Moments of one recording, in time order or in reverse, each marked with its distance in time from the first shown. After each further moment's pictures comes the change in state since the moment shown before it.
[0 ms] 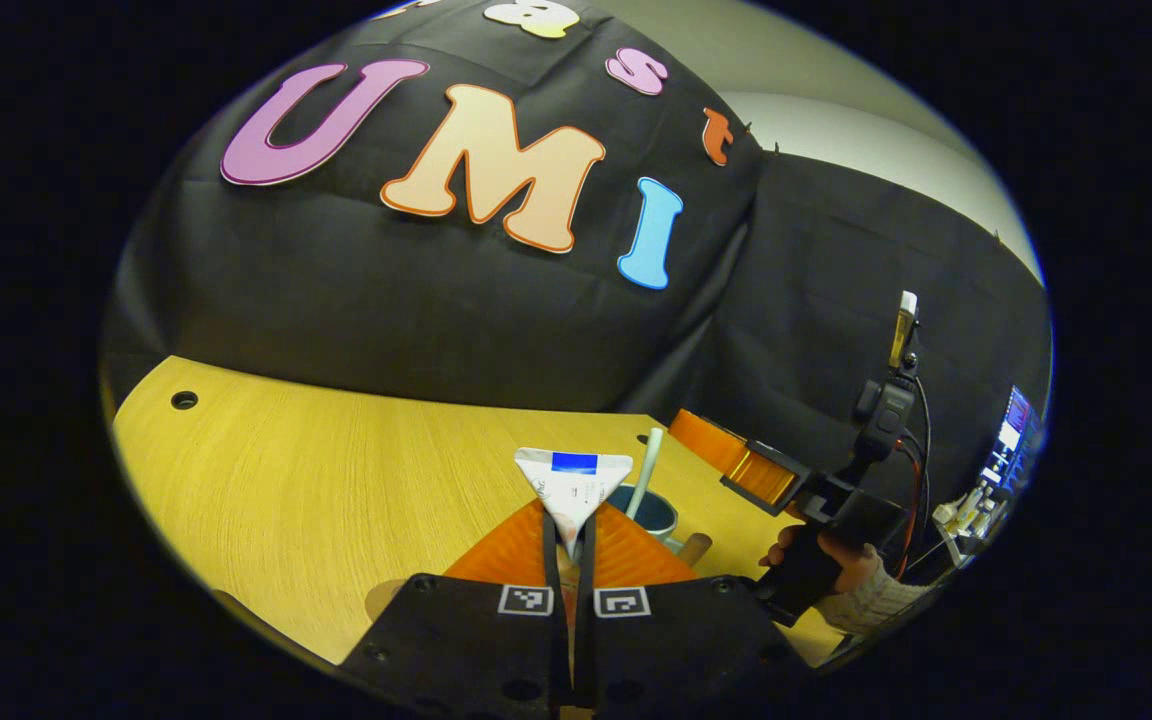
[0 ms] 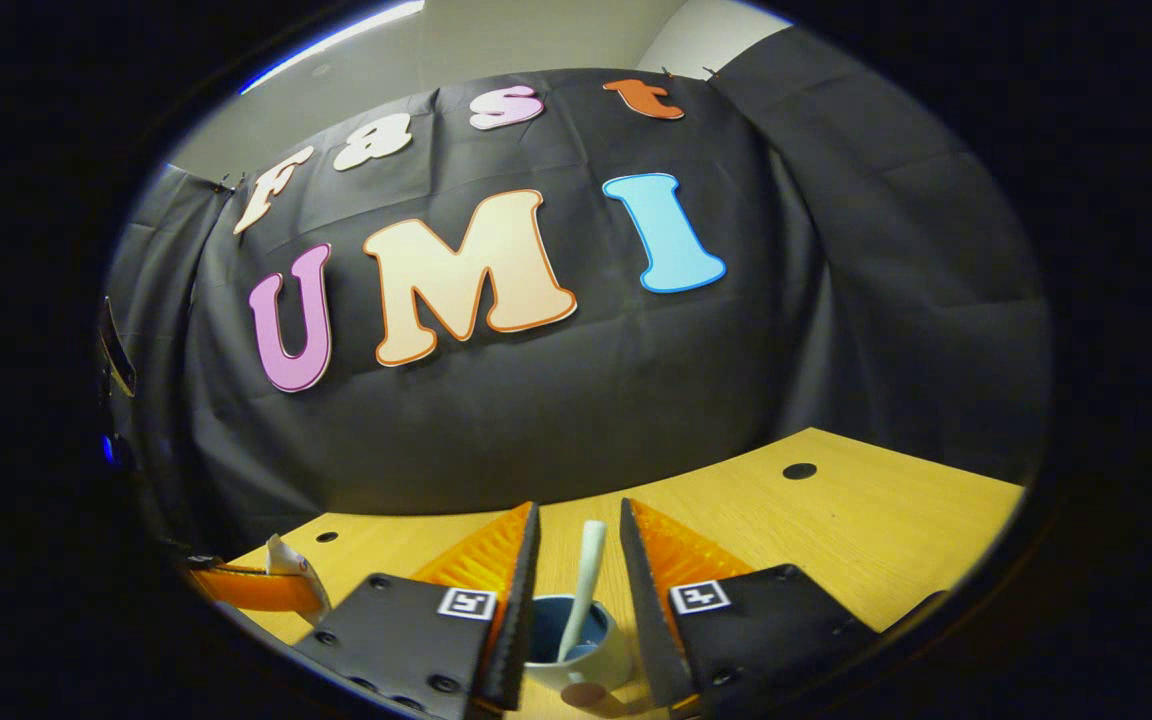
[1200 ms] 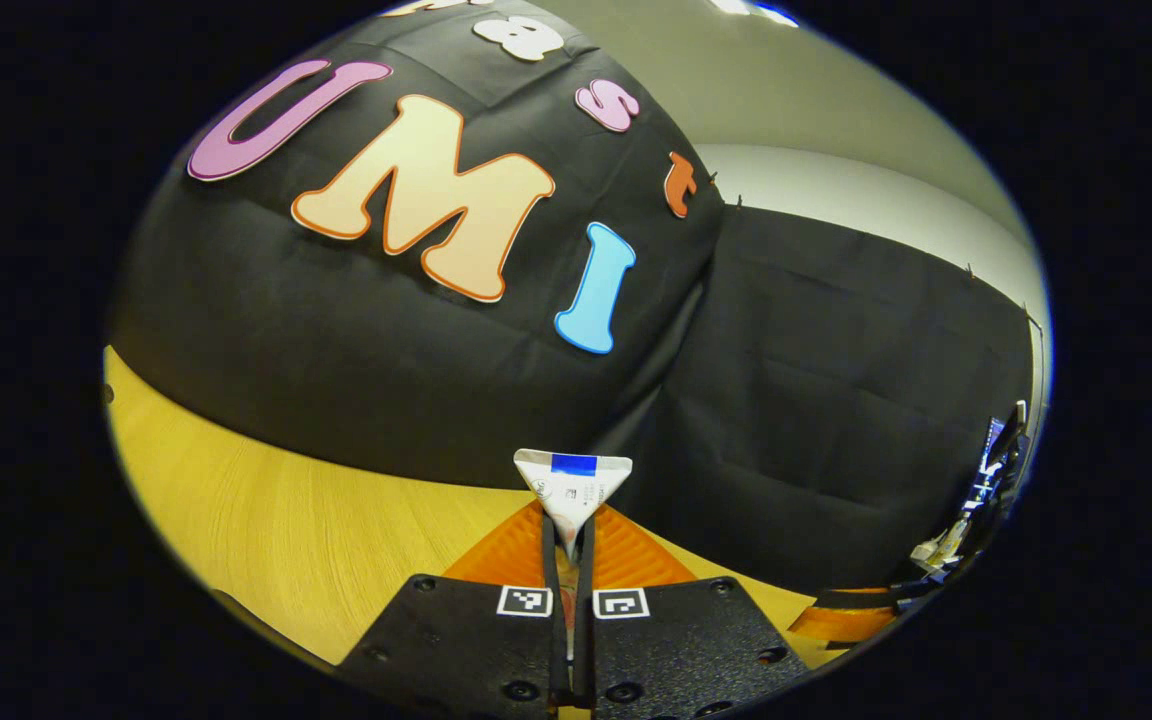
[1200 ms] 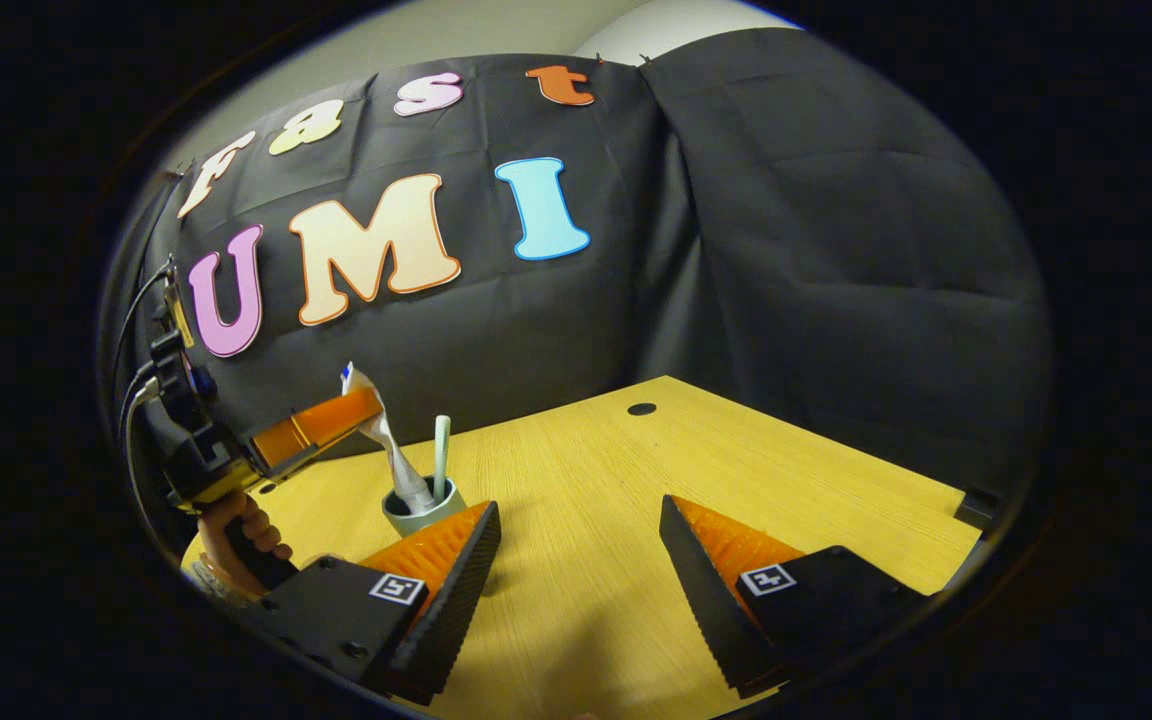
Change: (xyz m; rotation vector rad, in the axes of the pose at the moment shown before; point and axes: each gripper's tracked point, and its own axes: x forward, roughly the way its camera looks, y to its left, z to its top) left arm 0.110 -0.056 0.027 -0.066 -0.201 -0.139; right arm -0.148 -0.108 -0.018 -0.012 0.160 -0.270
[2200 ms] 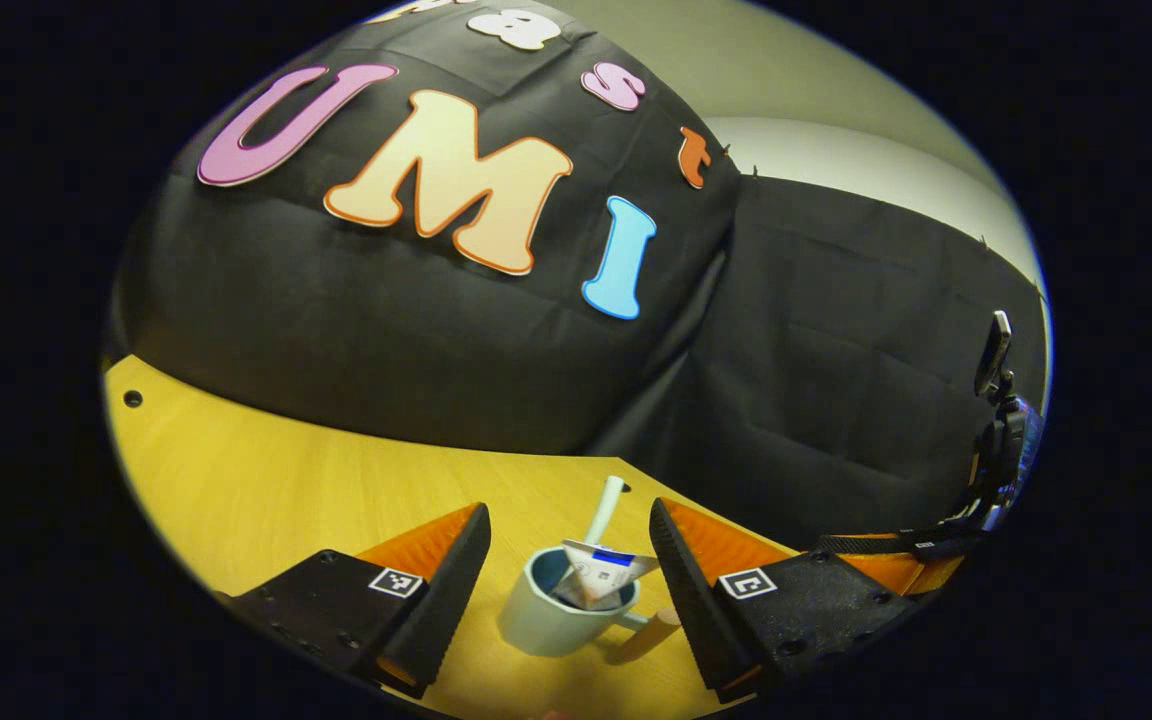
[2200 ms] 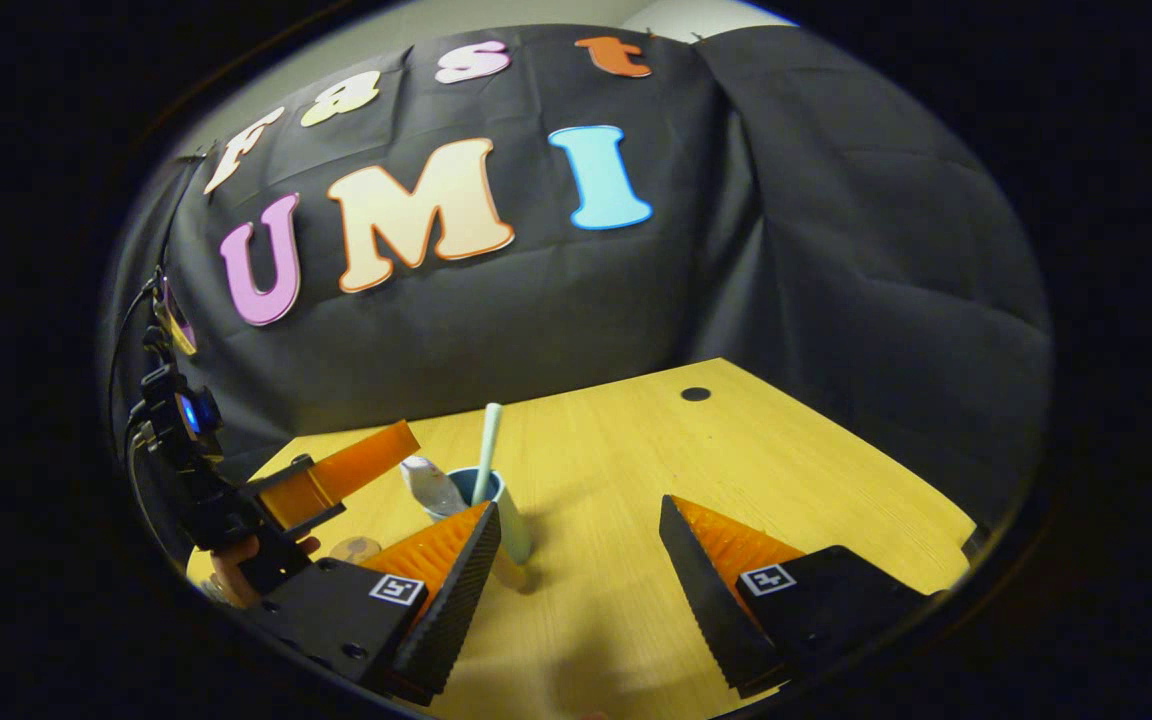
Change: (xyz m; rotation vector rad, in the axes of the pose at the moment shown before) left arm -0.047 0.022 0.001 0.061 0.066 0.120; right arm 0.021 0.061 0.003 -0.093 0.143 0.177
